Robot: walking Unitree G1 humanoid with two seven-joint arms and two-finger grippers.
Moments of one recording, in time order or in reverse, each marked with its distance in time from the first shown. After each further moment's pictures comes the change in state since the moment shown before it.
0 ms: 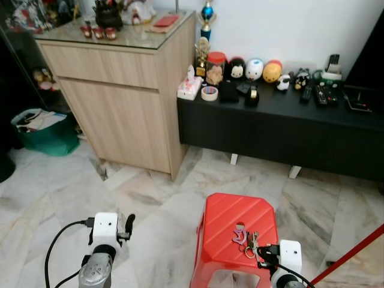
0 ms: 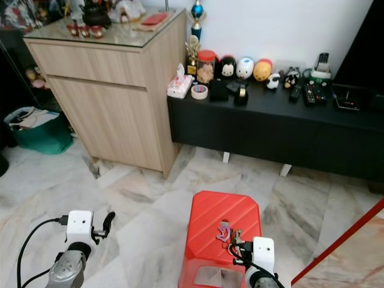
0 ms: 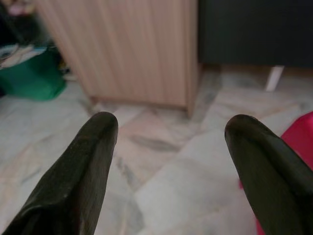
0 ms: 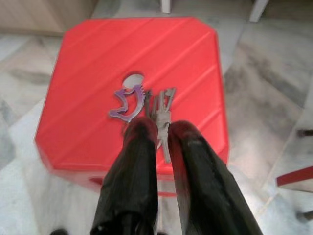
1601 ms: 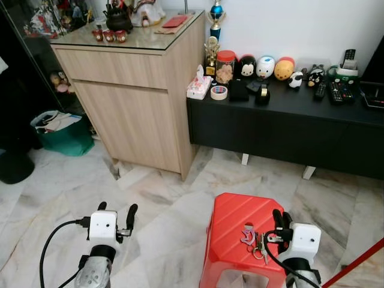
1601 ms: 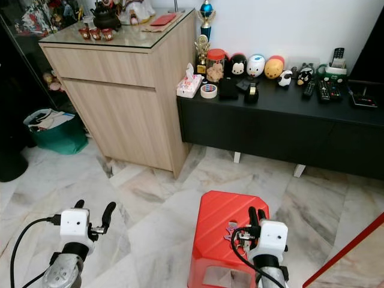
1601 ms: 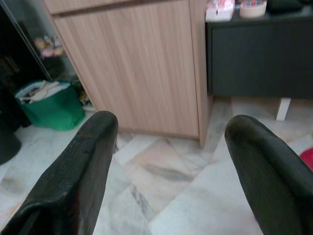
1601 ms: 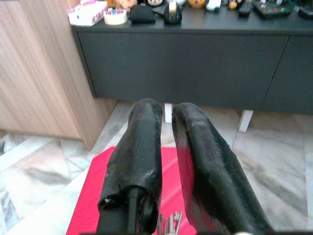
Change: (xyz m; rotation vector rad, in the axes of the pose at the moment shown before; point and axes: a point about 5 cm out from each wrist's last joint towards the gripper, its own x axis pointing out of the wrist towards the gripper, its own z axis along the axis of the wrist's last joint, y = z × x) left arm -0.006 0.000 0.038 0.004 -0.131 0.006; right arm -0.032 0.014 0.068 -0.064 -0.485 -0.050
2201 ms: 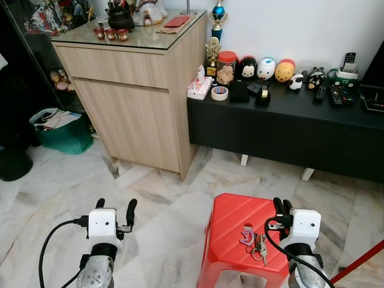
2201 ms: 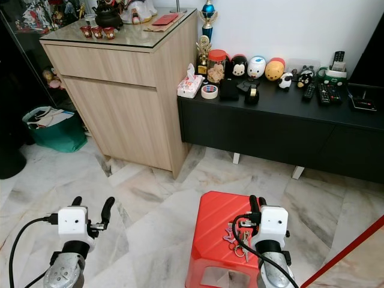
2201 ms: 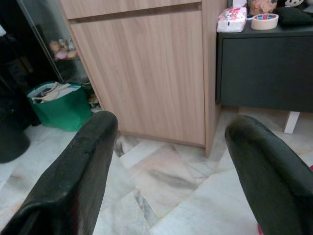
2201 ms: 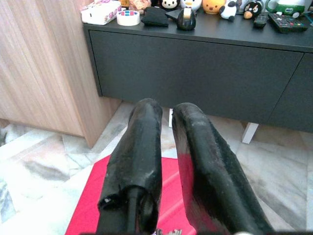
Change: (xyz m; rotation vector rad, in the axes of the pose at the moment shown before) left arm -0.005 0.003 0.009 -0.014 -0.019 0.050; right arm 0.018 0.003 0.012 -0.047 0.010 0.043
